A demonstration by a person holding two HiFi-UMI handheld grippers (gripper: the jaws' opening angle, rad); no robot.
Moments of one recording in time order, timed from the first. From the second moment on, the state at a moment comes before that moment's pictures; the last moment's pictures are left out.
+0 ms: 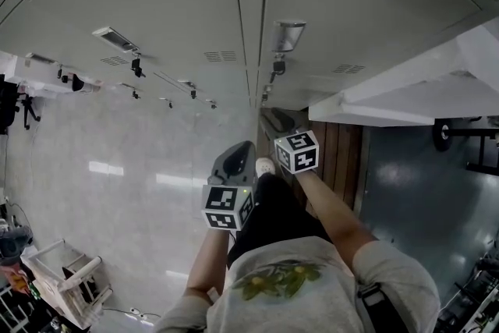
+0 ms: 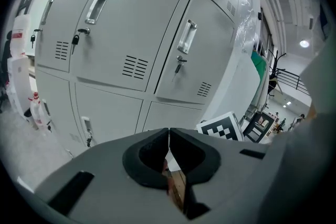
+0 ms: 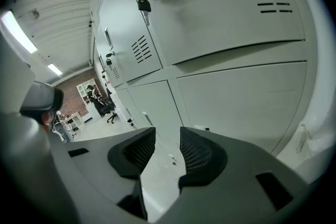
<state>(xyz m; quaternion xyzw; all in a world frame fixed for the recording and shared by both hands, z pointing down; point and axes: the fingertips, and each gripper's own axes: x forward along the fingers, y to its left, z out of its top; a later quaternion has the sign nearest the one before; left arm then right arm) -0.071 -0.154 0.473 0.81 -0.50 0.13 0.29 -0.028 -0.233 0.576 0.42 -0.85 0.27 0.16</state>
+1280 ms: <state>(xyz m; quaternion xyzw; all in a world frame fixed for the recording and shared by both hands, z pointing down) -0.094 -0.159 0.544 0.80 -0.49 0.13 0.32 -0.038 -0.290 0.692 0.46 -0.83 0.23 0.21</state>
